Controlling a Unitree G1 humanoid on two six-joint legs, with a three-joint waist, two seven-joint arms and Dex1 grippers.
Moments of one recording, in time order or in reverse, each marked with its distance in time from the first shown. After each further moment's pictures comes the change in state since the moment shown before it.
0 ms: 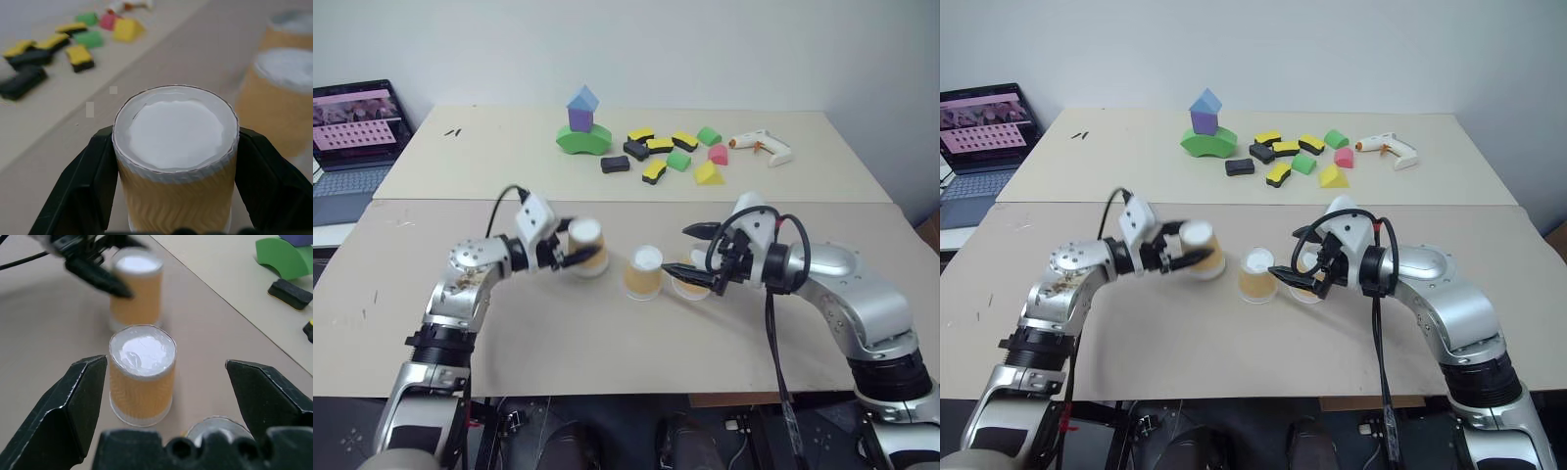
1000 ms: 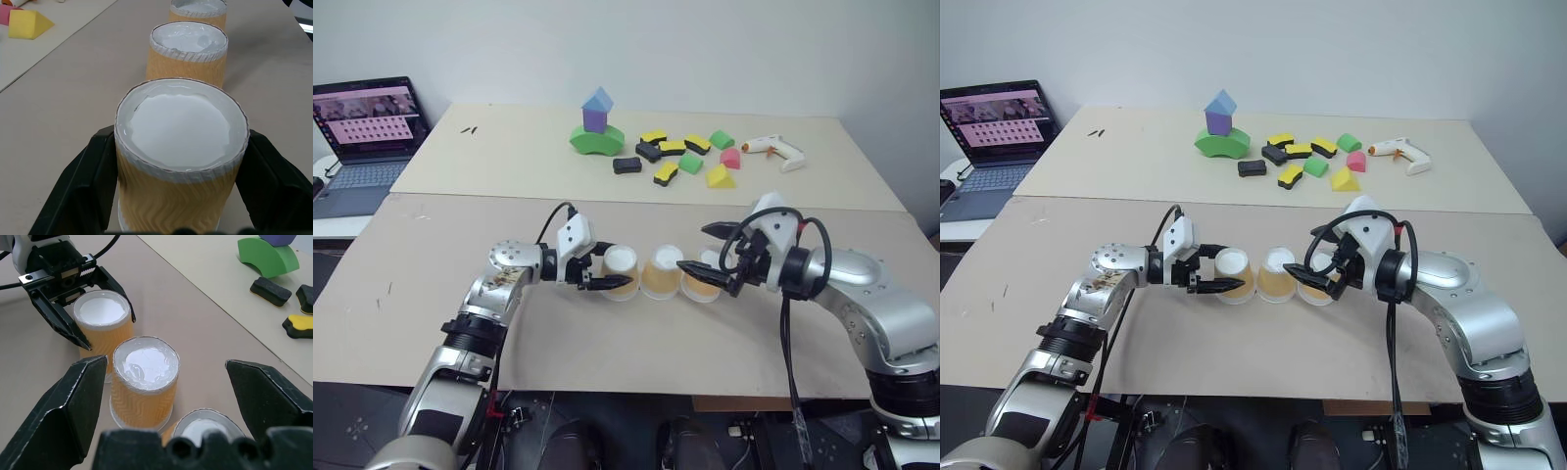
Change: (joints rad) left arm -0.107 -0.109 -0.097 0.128 0.035 -0.069 -0.147; right arm 0.065 -0.036 -0.082 -0.083 0.024 0.059 -0.051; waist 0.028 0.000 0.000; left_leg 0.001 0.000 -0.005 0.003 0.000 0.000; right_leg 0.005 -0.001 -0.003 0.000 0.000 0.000
